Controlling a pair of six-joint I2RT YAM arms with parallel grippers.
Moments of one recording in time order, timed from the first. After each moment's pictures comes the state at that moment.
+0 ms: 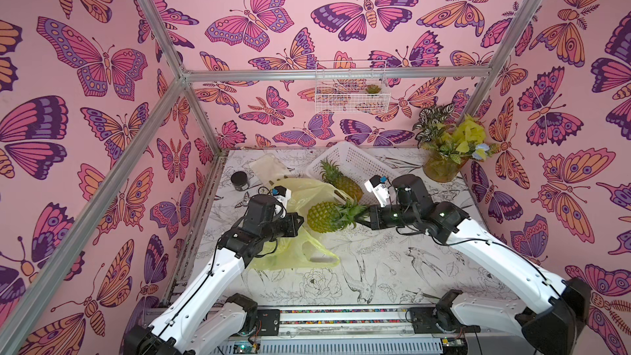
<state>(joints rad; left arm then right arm) -0.40 0.95 0.76 -0.47 0.35 -0.49 0.65 1.21 1.06 -0.52 -0.49 0.60</state>
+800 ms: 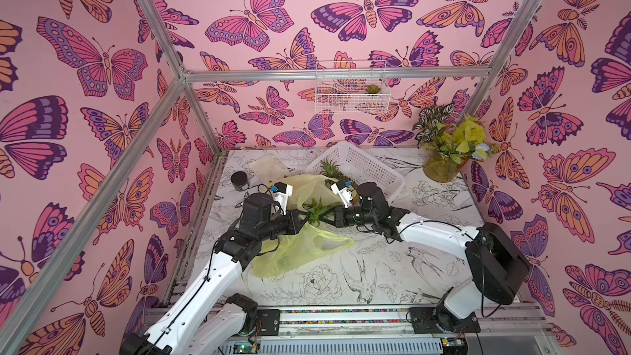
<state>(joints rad) -0.40 0.92 0.76 -0.37 0.48 -0.58 0.75 1.61 0.95 0.19 -0.58 0.75</state>
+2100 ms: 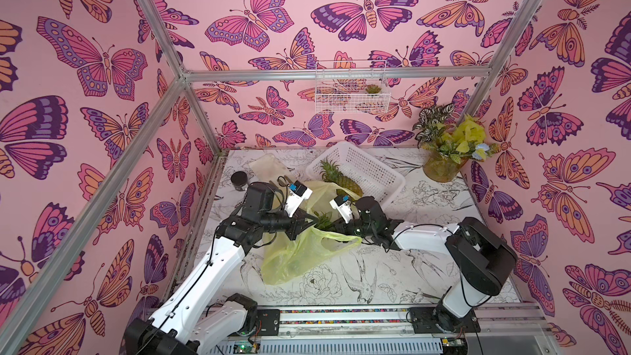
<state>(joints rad) -0.38 1.03 0.90 -0.56 0.74 0.05 0.76 1.67 0.78 0.32 -0.48 0.40</state>
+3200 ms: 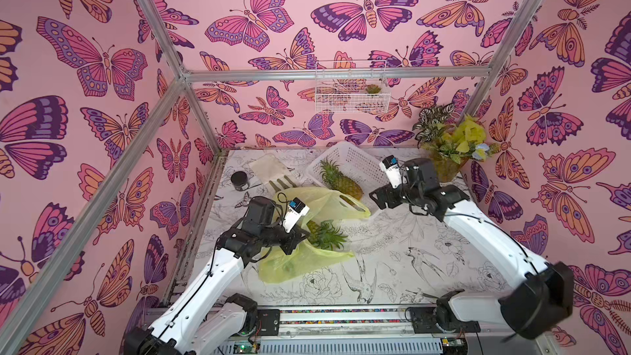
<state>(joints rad) -0.38 0.95 0.76 -0.62 0.60 0.15 0.40 1.40 1.19 -0.58 -0.18 -0.02</state>
